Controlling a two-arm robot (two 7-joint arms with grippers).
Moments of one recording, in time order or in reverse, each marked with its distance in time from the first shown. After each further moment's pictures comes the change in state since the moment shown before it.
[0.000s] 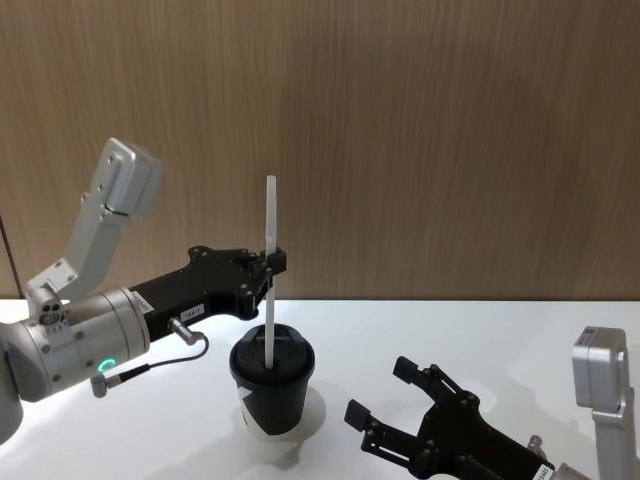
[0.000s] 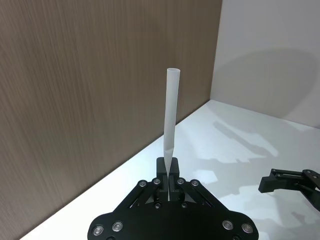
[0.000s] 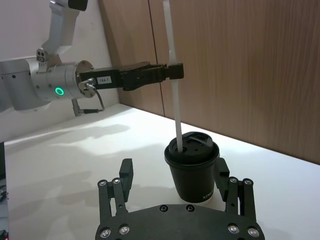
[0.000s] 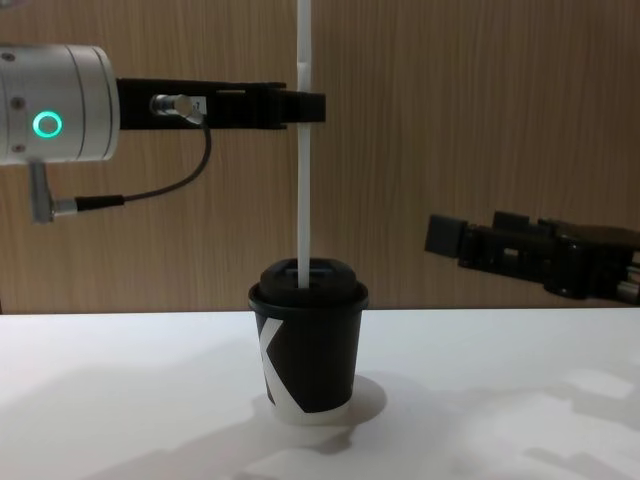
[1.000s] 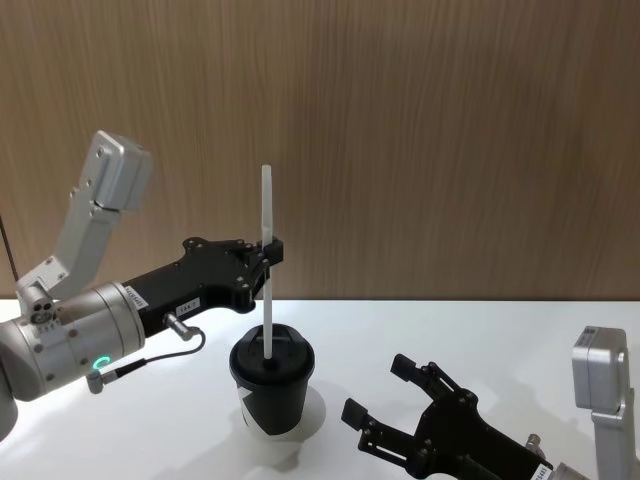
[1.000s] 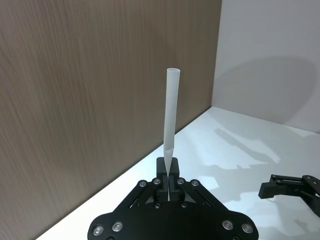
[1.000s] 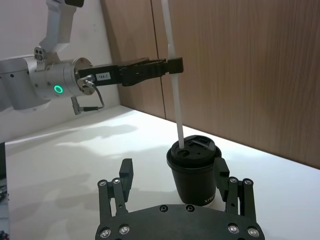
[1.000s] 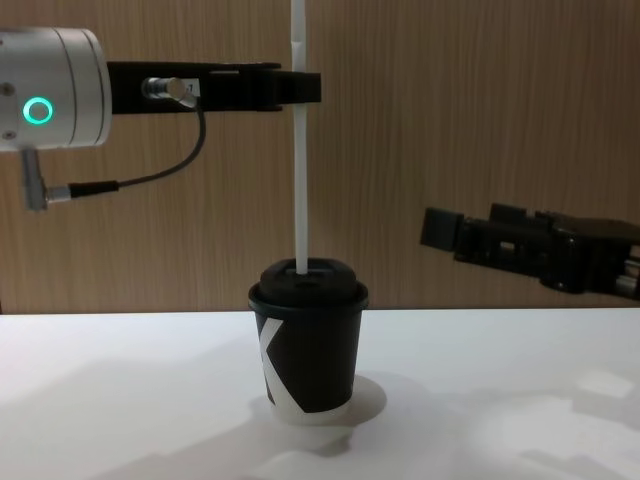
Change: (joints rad) left arm 0.018 0.004 -0.020 -0.030 0.008 -0.020 0.008; right arm -0.005 -0.008 0.003 -0.009 -0.015 -0.006 0.002
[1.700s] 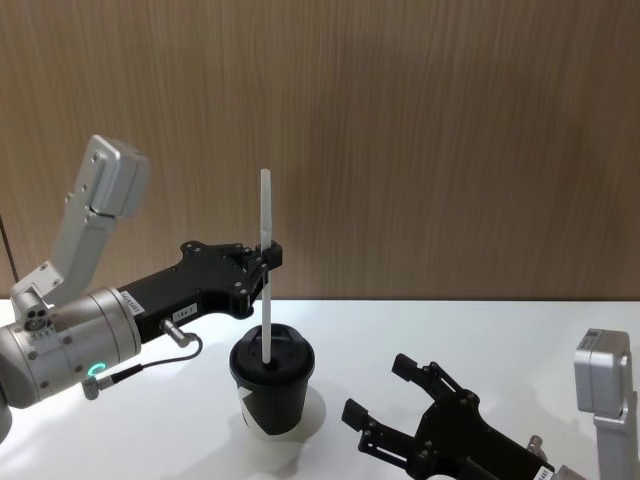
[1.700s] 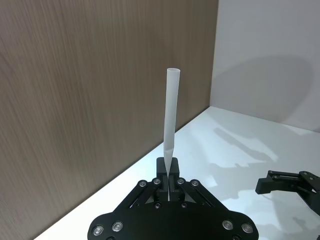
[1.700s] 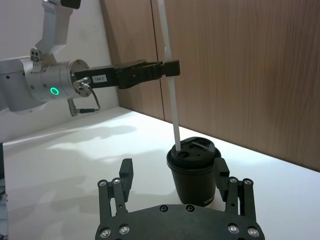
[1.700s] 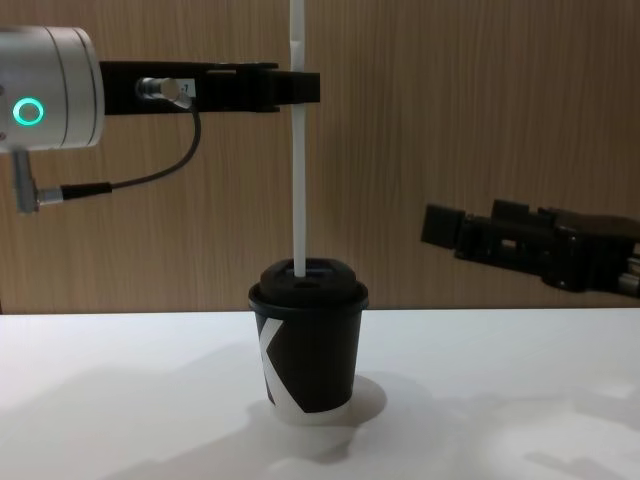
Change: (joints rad) left arm 0.021 0.013 -0.008 -0.028 0.001 -0.003 0.001; right arm -0.015 -0.003 0.007 -0.015 -0.015 -0.006 -0.009
